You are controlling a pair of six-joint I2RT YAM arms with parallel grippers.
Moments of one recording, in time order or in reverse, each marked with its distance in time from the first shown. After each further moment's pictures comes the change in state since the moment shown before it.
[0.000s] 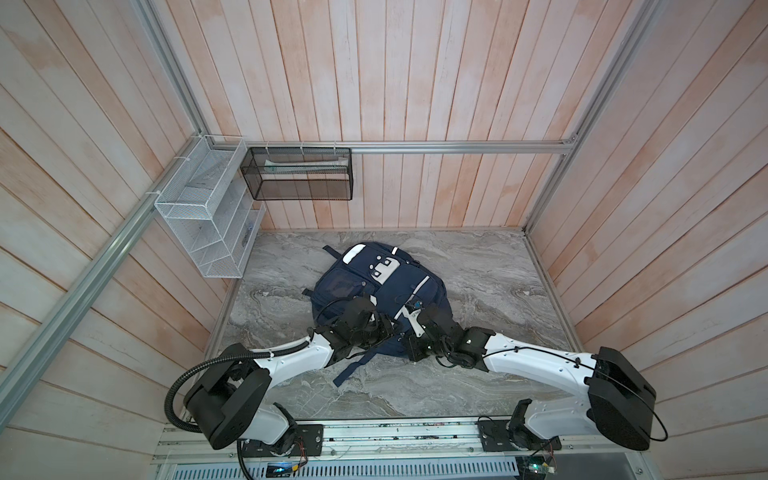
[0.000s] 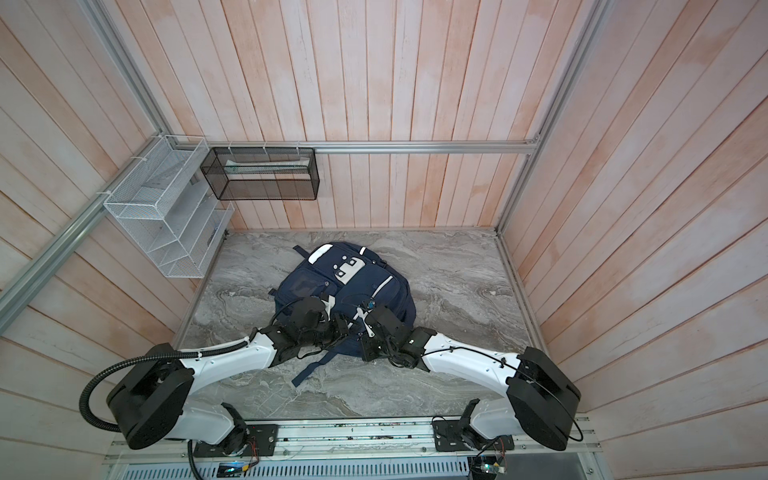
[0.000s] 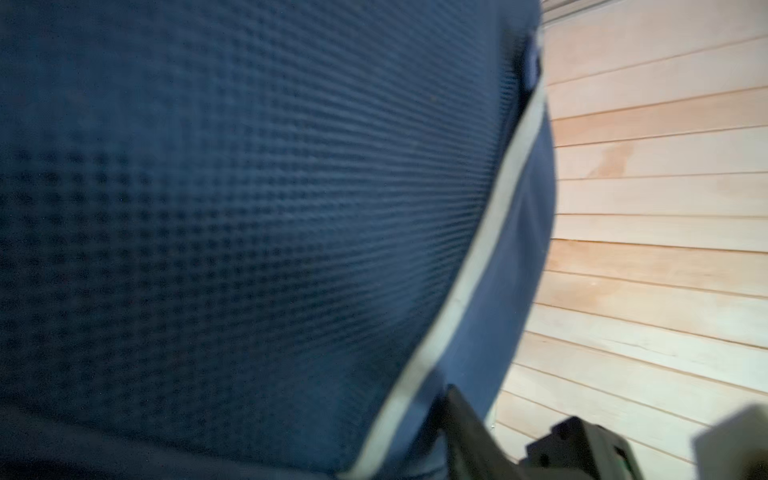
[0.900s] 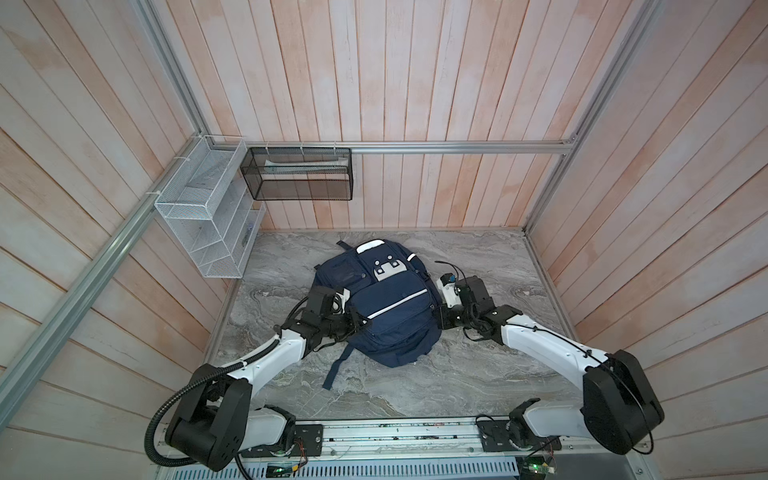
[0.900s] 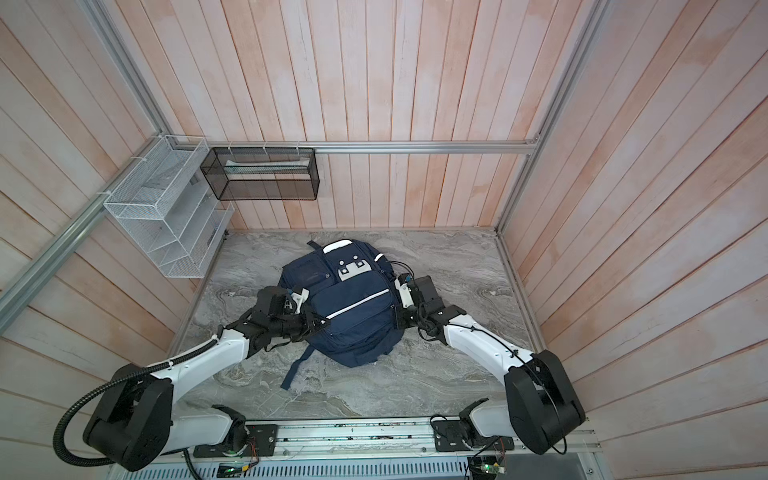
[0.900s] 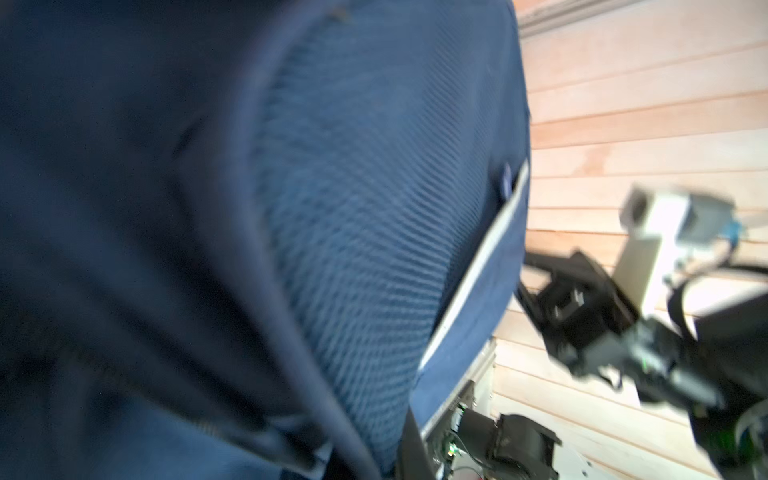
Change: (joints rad) left arm 0.368 -0.119 -0.010 -0.218 0.309 0.276; right arm -0.395 -0.028 -0.002 -0.032 -0.132 -0.183
